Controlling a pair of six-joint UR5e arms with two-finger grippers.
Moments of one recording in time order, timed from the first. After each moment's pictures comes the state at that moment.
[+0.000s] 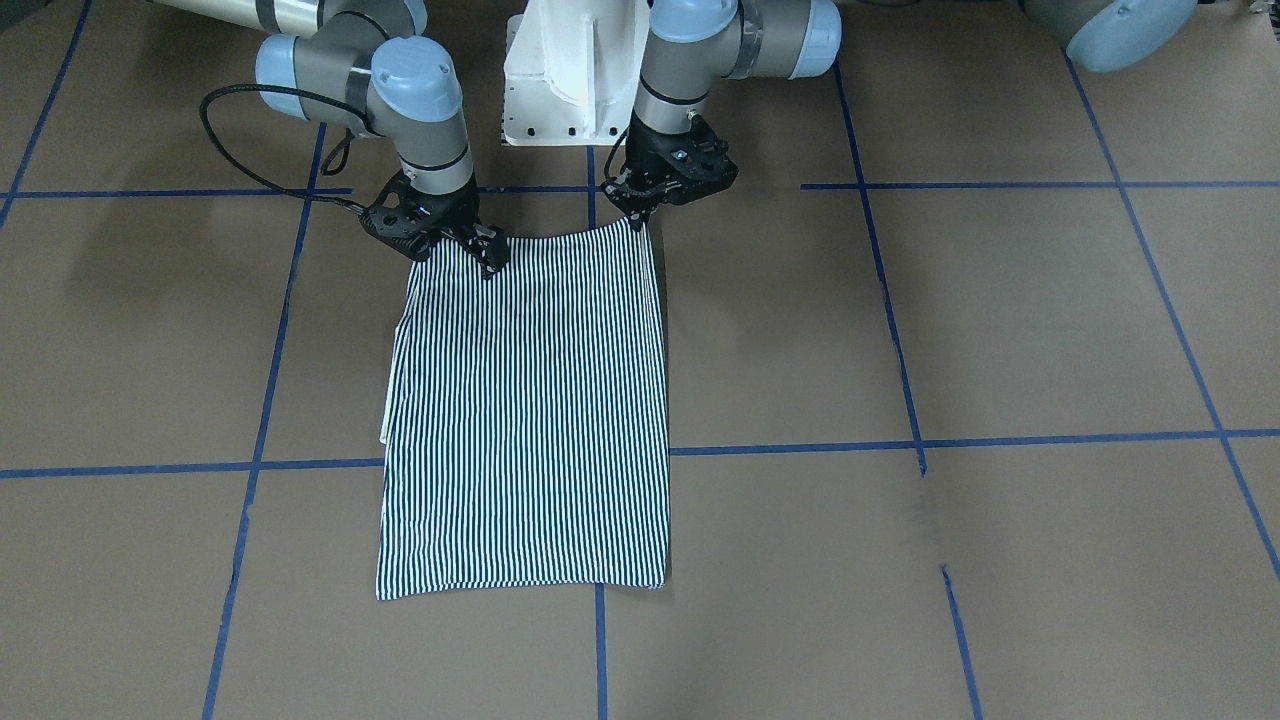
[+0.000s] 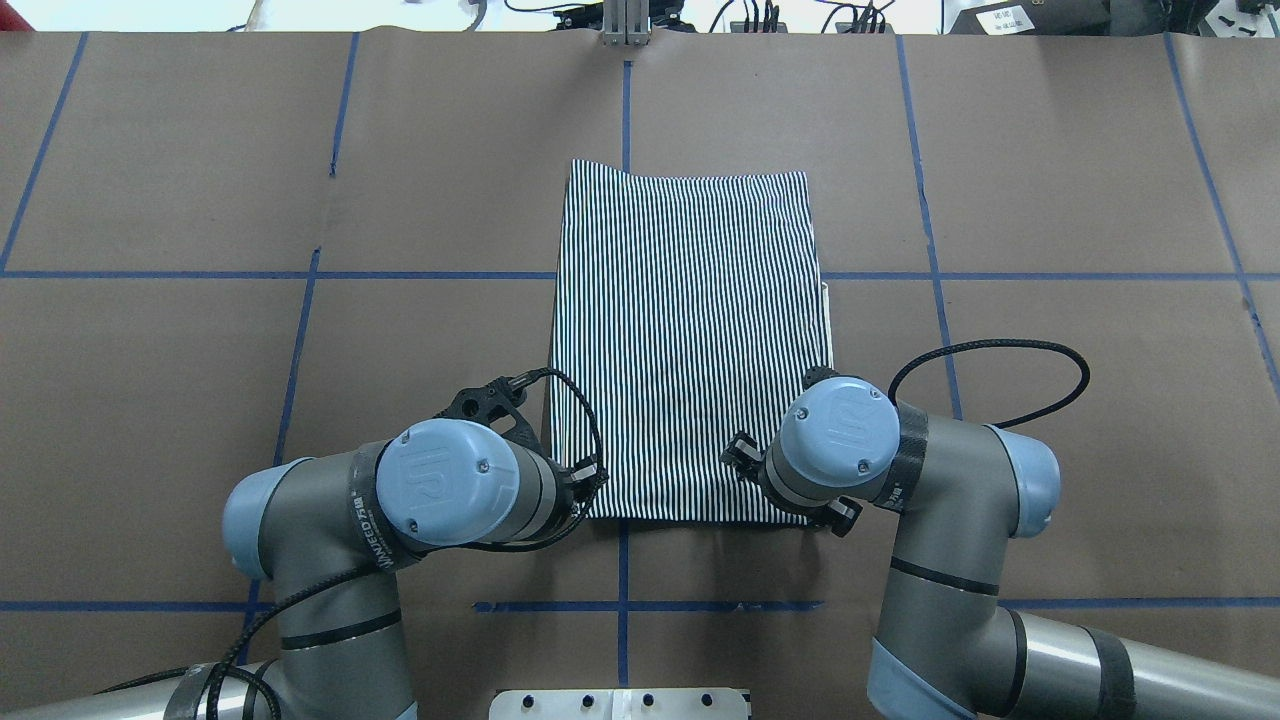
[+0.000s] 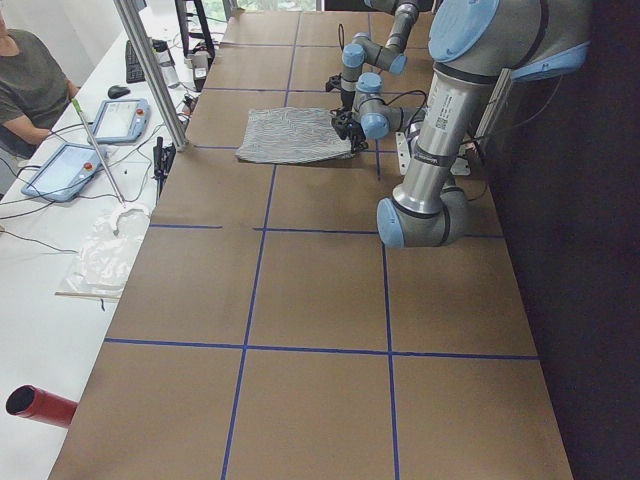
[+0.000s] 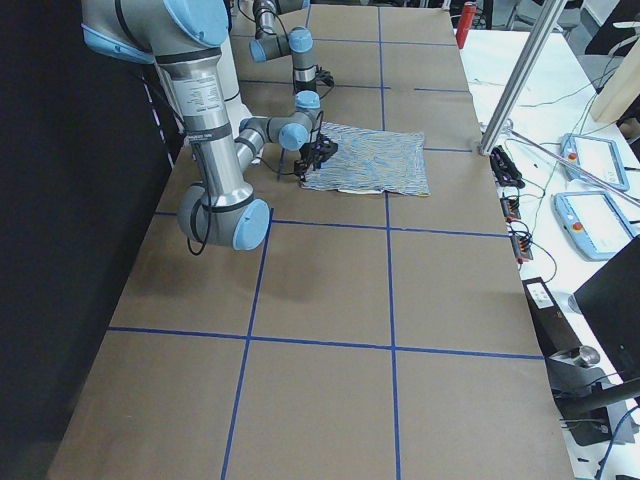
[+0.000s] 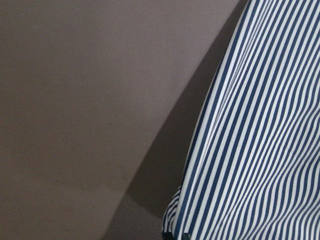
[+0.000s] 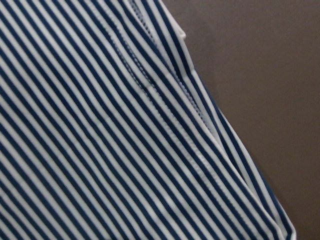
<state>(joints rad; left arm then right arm) -0.29 -2.13 -1.83 -1.71 -1.69 -1.90 0.36 -1.17 1.81 -1.51 1.79 1.90</state>
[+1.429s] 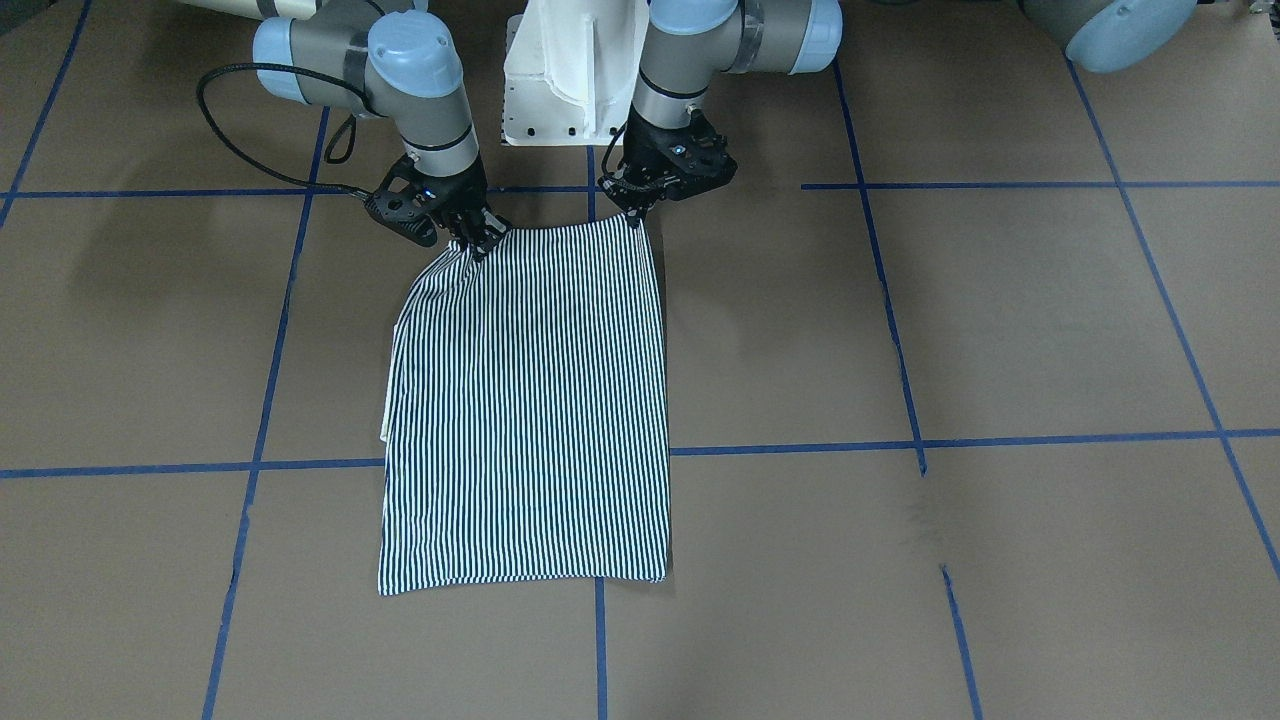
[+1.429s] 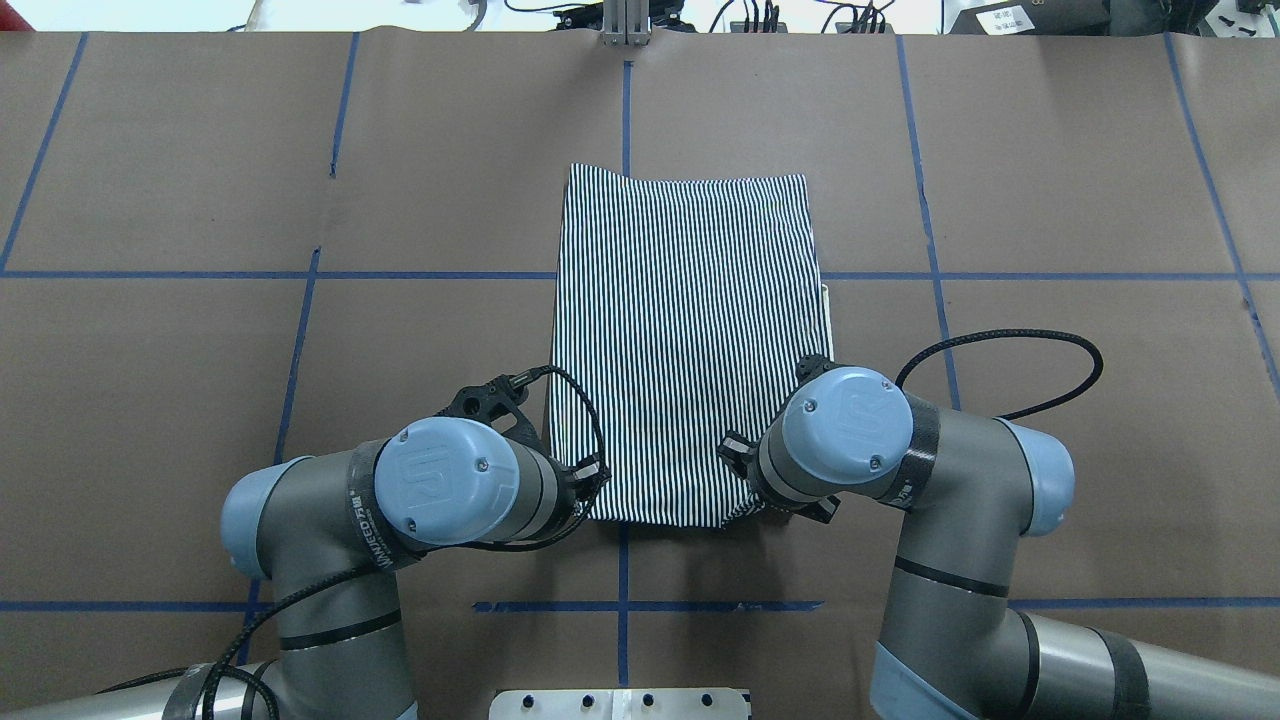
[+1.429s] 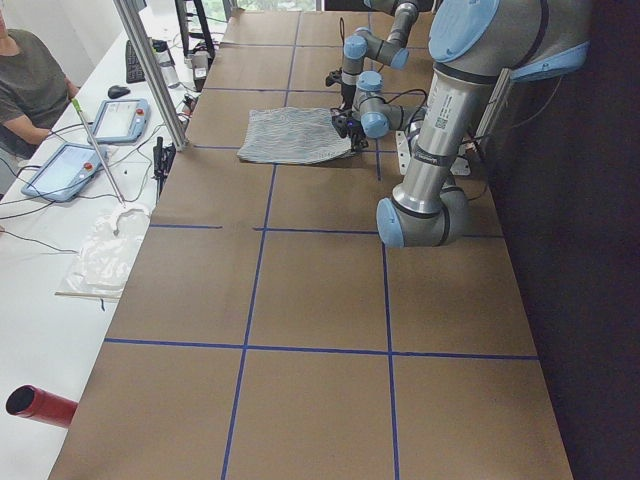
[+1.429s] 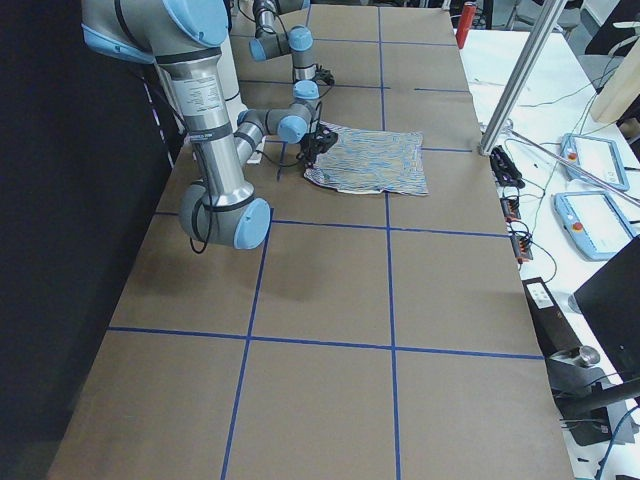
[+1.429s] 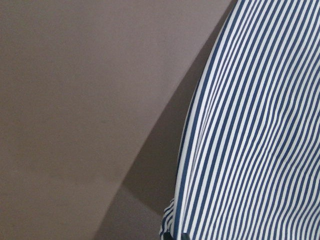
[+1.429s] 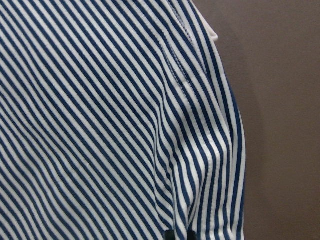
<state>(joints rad) -0.29 -2.14 -1.83 -1.71 -1.69 -1.90 0.37 -1.16 1.87 -1.51 1.79 1.91</state>
